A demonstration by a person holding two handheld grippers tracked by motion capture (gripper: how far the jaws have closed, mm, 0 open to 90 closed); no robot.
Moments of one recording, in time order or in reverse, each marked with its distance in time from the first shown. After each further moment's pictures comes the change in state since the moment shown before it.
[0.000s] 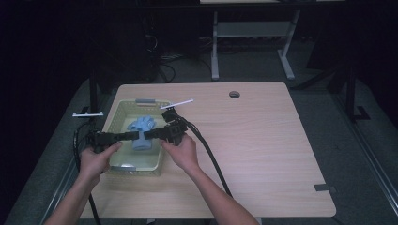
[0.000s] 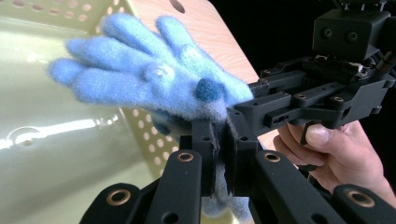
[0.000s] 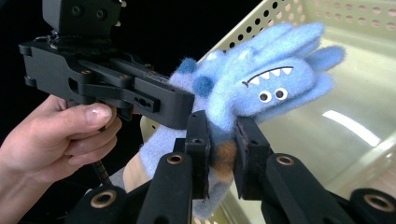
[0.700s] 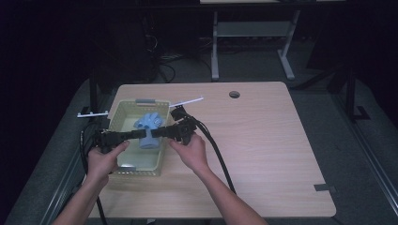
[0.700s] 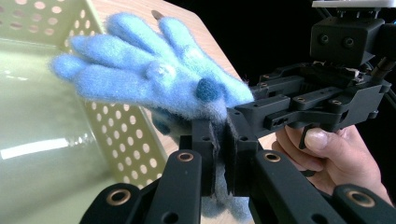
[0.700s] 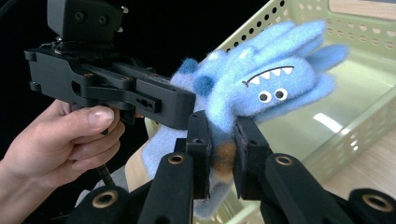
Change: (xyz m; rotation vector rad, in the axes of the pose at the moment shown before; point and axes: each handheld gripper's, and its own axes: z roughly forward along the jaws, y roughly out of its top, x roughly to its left) left arm -0.026 -0.002 0.015 -0.054 -0.035 0.025; right arm 0.004 -0.002 -0.033 -0.028 -0.015 -0.027
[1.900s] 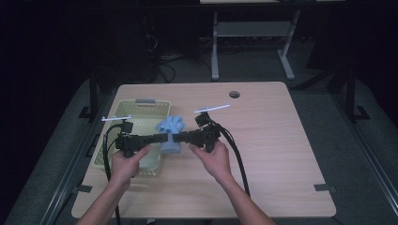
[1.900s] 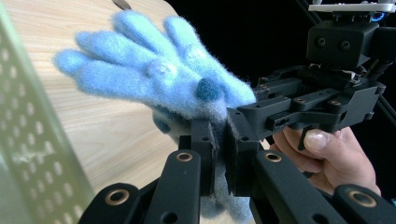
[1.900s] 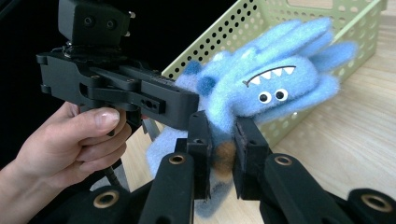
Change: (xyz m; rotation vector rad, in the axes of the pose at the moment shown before) left arm -0.028 -0.015 0.049 0.019 -0.069 0.017; right arm -0.012 -0.031 -0.058 -0.032 -0.041 0.021
